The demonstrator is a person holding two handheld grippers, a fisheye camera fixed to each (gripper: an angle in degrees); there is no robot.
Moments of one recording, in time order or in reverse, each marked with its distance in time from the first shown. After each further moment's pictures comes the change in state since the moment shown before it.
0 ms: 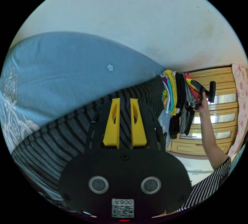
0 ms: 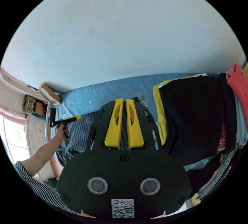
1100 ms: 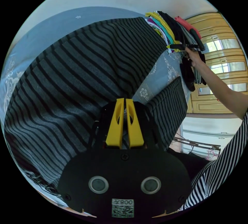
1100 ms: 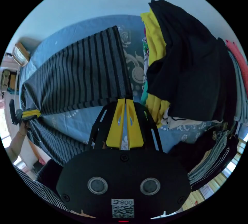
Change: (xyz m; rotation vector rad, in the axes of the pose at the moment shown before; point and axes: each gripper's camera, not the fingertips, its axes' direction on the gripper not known) left arm 0.068 0.154 0.088 -0.275 -0.228 0.279; right arm -0.038 -0.047 -0.106 -0.377 0.331 -0.084
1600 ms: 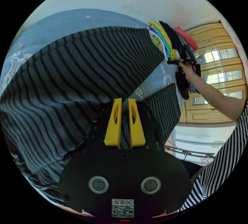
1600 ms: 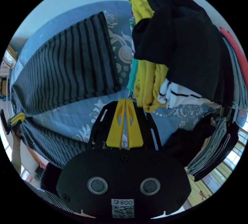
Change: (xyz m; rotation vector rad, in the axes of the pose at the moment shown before) left arm 0.022 0.055 -0.086 0.168 0.086 -0.118; right arm 0.011 0.008 -0.088 -0.042 0.071 0.077
